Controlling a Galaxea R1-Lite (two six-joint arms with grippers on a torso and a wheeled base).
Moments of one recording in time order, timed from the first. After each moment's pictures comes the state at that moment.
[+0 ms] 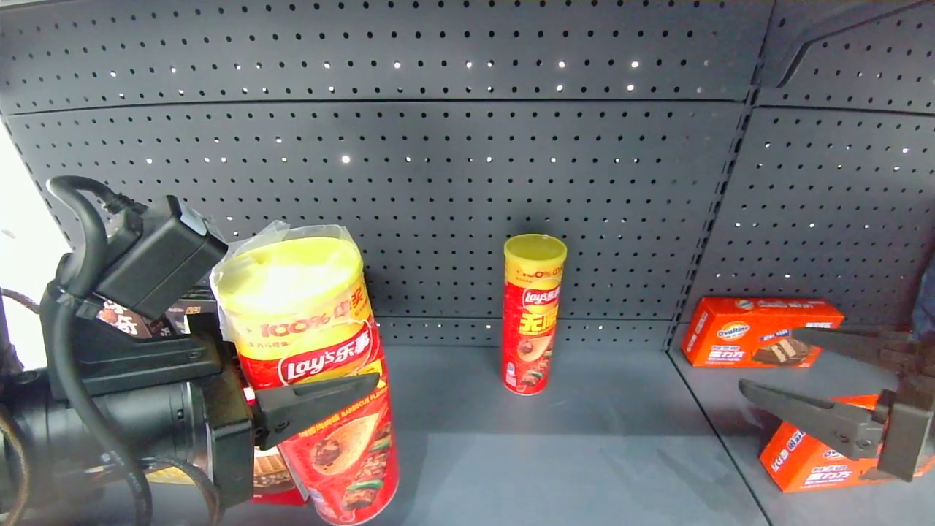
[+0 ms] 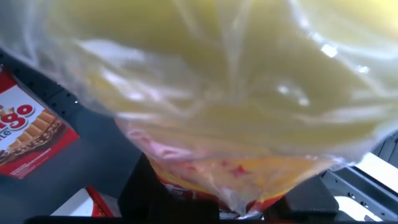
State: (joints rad) left arm -0.57 1.22 -0.75 -0.15 -0.27 0.05; right arm 0.40 1.07 -0.60 -0.22 0.18 -0.10
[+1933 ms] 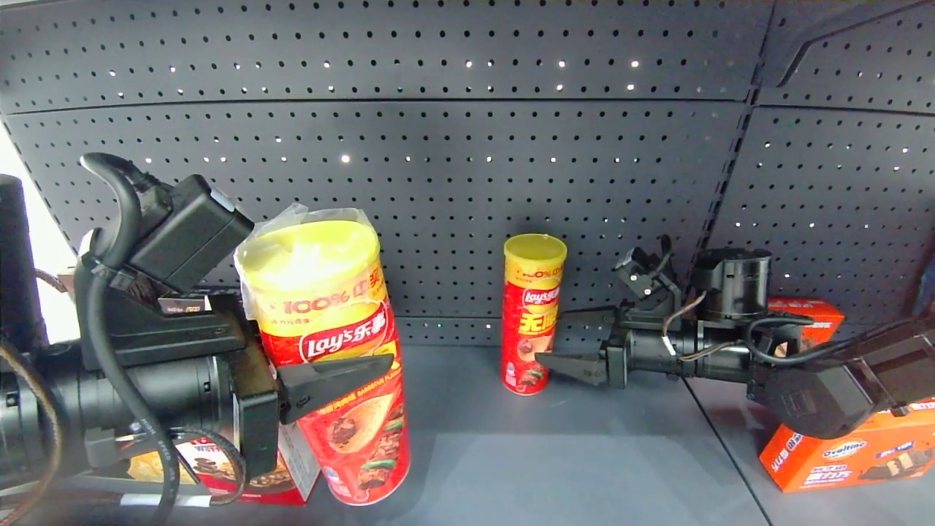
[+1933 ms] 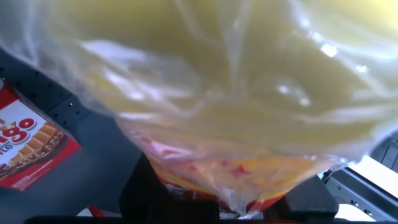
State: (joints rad) left arm -0.57 1.26 -0.80 -0.15 -0.27 0.05; right arm 0.42 1.91 -0.88 -0.77 0.67 -0.12
